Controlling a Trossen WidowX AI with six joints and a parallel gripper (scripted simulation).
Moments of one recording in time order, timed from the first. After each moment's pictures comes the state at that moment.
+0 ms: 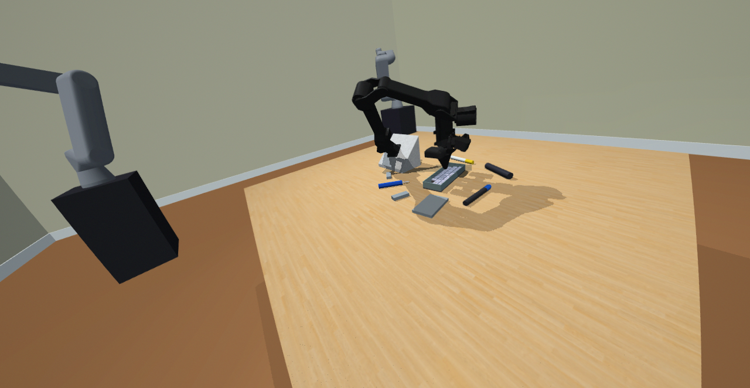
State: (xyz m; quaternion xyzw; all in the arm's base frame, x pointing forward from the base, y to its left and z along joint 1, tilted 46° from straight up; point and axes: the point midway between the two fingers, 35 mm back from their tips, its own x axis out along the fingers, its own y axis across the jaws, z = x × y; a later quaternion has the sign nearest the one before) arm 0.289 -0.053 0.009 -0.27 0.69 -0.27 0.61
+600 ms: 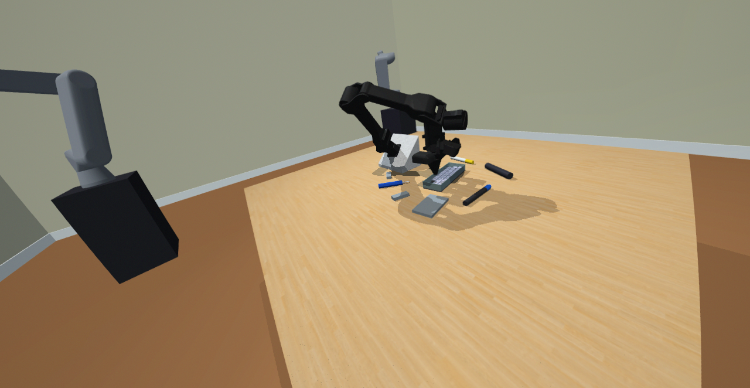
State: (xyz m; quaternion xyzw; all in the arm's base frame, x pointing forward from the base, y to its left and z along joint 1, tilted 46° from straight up) arm 0.282 -0.095 0.053 -0.26 0.69 -0.28 0.61
